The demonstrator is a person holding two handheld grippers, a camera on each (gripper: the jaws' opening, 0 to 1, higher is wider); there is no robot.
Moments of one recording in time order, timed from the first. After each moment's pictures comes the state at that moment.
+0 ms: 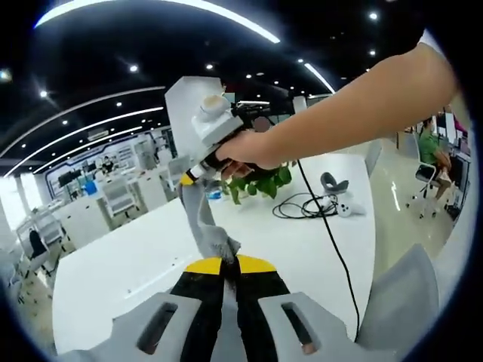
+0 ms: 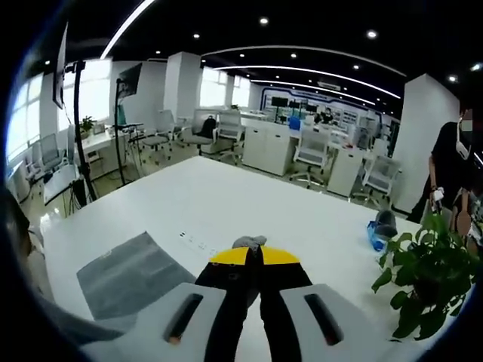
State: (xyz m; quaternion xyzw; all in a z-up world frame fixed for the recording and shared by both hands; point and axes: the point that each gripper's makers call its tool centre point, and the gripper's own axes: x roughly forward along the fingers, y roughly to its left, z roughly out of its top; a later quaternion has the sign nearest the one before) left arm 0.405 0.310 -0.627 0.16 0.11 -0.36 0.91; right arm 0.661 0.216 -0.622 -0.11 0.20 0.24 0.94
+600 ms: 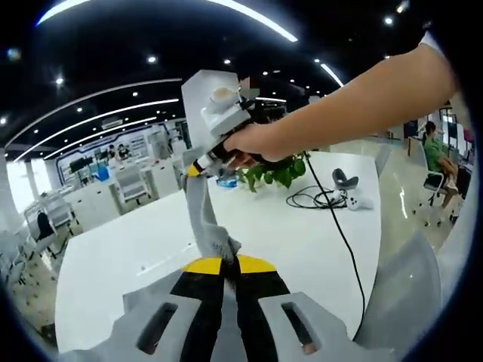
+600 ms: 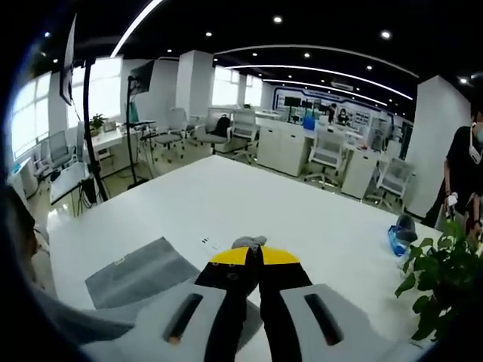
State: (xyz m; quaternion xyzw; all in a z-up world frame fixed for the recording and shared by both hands) left arm 0.396 0.379 -0.650 0.14 0.13 -0.32 0.93; right arm 0.665 0.288 -0.640 -0.12 0.20 0.27 0.93
